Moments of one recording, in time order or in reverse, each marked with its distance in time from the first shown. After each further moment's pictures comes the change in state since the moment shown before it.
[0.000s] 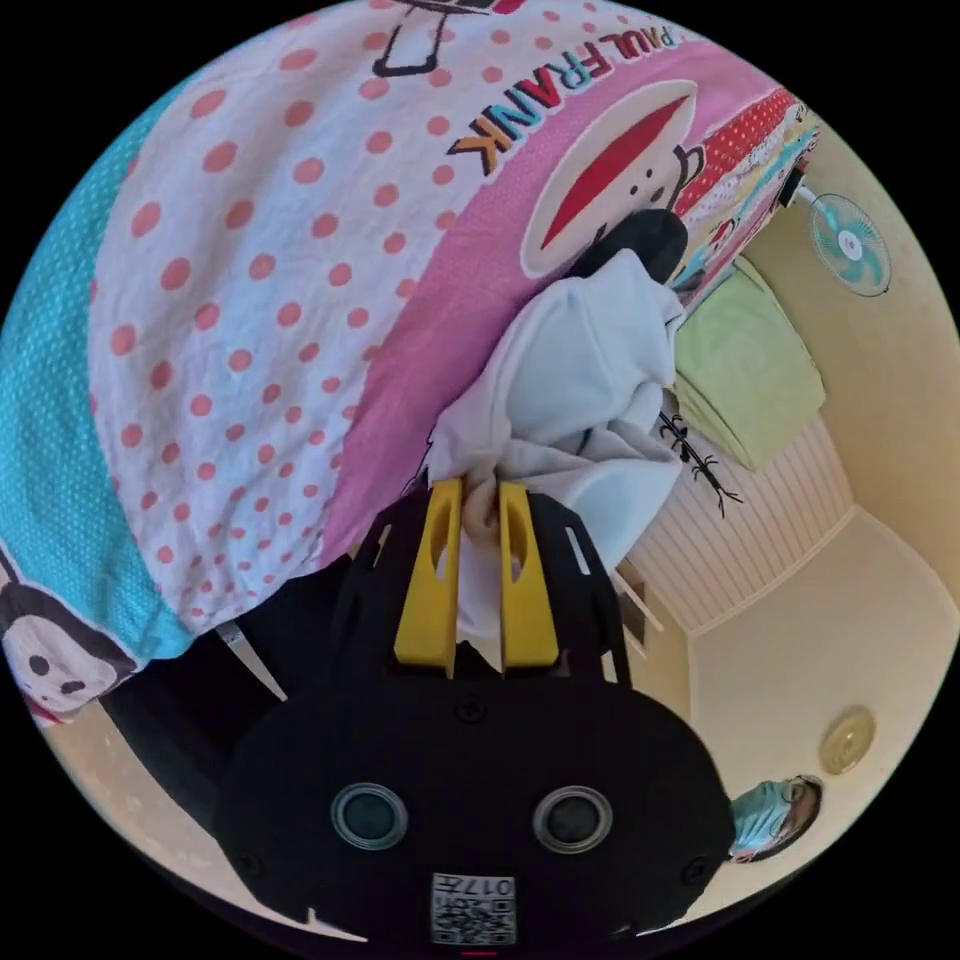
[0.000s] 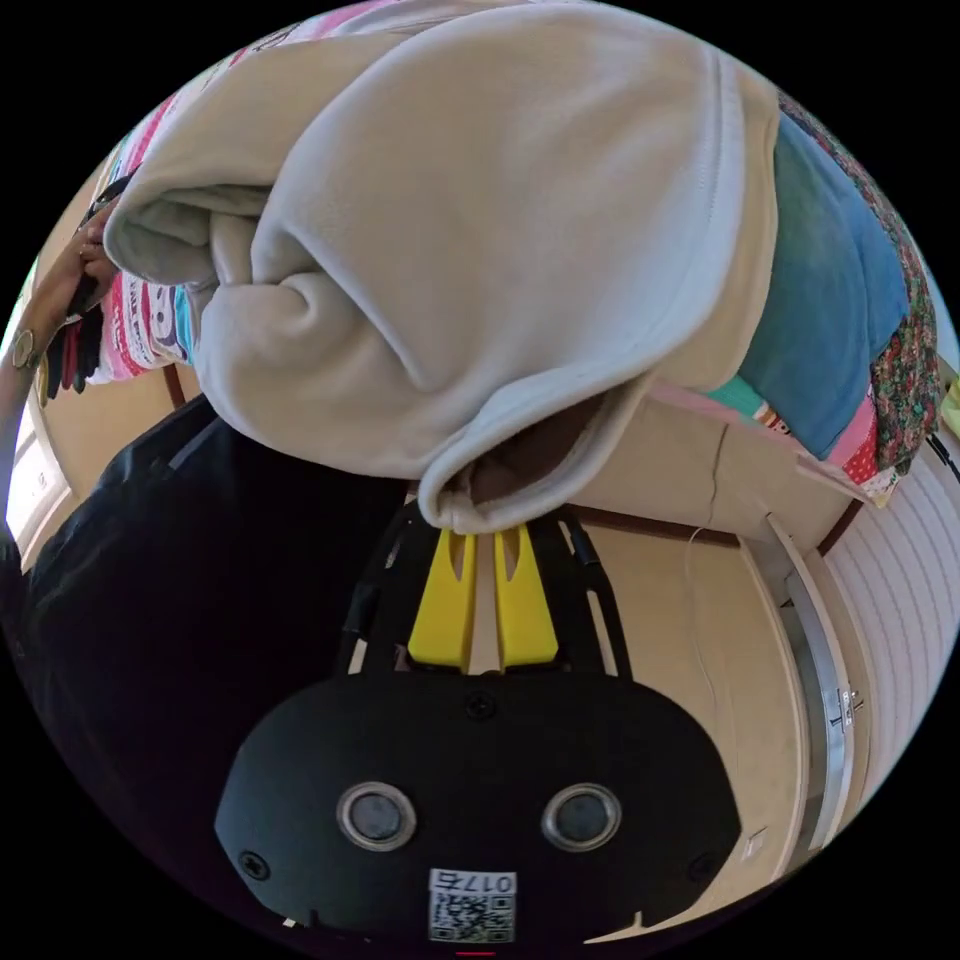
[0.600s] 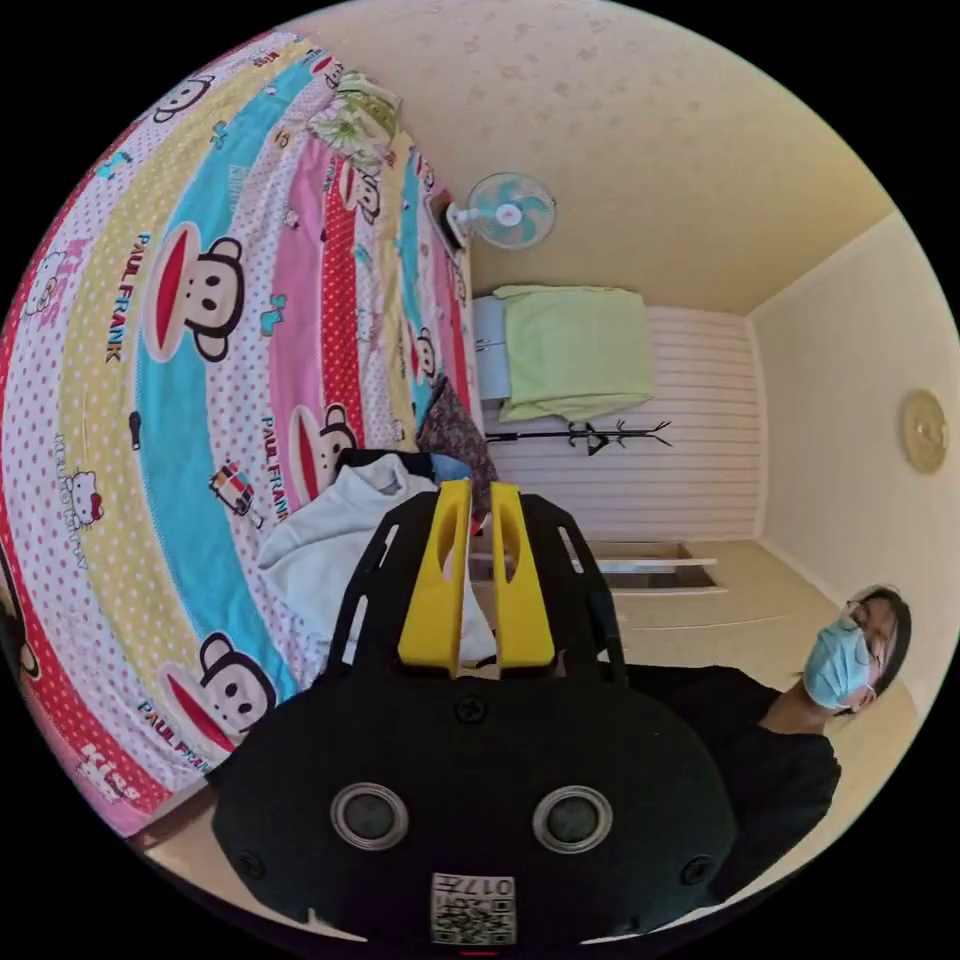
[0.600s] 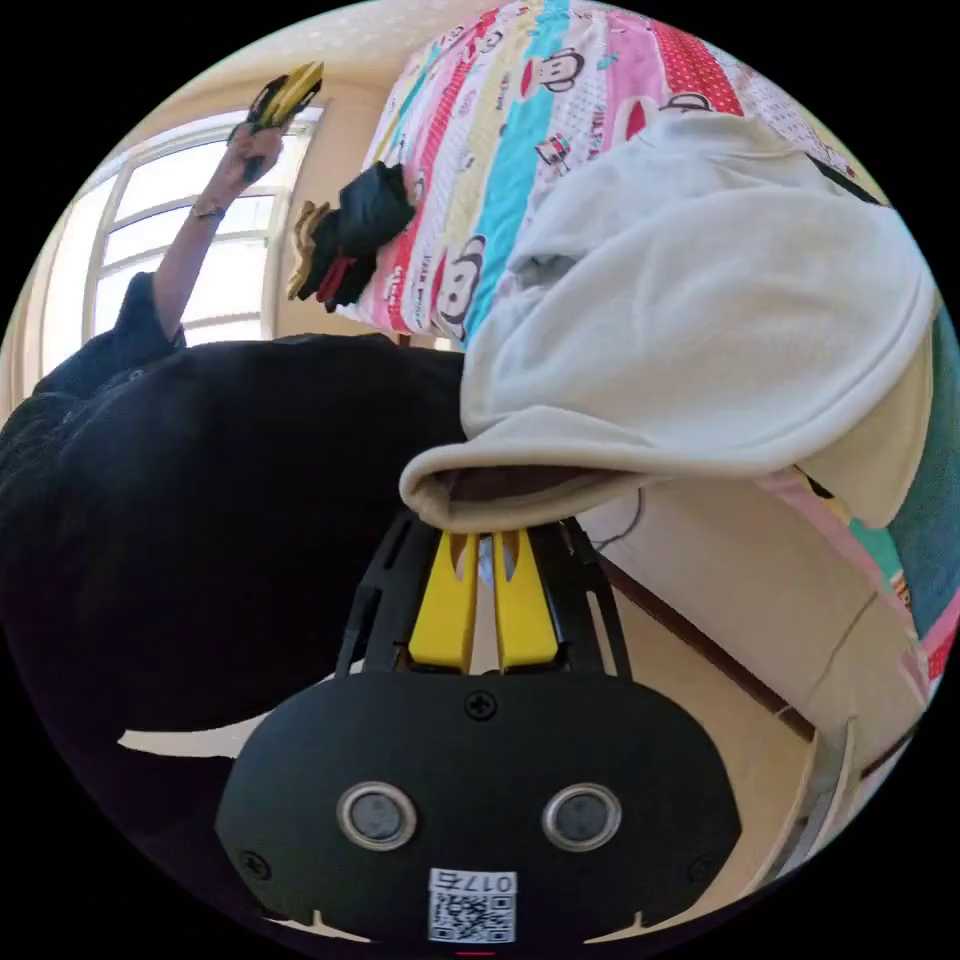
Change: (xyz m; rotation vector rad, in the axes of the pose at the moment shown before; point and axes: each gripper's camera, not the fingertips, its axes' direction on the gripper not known) left arm 0.176 0.168 -0.216 0.330 -0.146 0.674; right arm -0.033 0.045 -0.050 0.153 -0.422 -0.434
